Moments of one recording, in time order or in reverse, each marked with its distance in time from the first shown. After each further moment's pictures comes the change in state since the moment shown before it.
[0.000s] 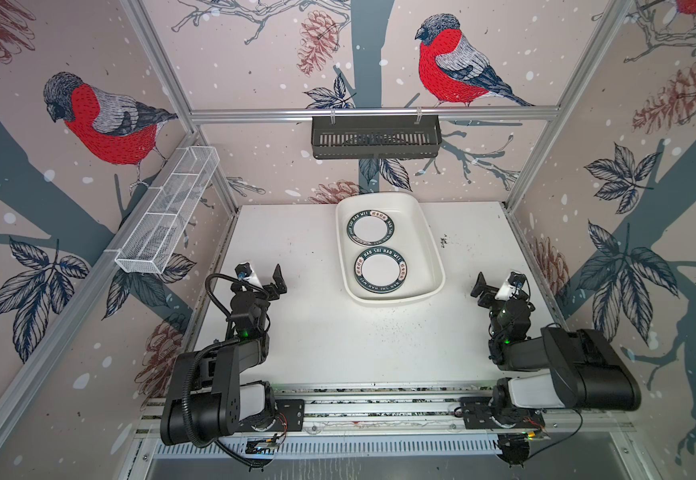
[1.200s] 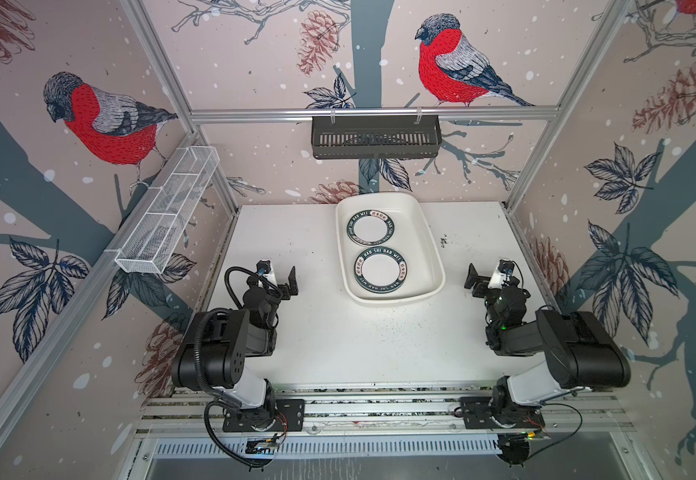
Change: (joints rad) left arm -0.087 0.255 0.066 0.155 0.049 0.130; right arm 0.011 0.076 0.135 -0.067 -0.113 -0.062
